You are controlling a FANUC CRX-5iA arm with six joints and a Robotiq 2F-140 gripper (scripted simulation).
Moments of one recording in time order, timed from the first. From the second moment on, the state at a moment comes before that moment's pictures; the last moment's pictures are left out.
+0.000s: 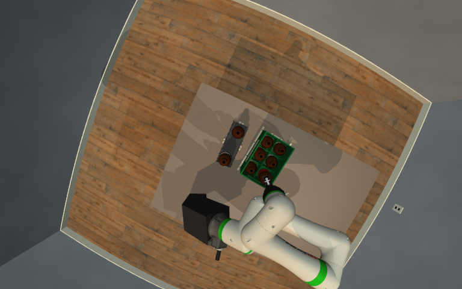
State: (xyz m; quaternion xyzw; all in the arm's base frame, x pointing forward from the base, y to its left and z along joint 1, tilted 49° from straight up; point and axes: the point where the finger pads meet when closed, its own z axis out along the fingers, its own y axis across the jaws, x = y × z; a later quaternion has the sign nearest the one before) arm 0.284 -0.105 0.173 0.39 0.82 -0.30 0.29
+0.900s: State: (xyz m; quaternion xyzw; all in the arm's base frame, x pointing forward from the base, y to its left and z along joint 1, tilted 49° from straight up) arm 0.290 -0.123 0.157 0.39 0.82 -0.30 0.29
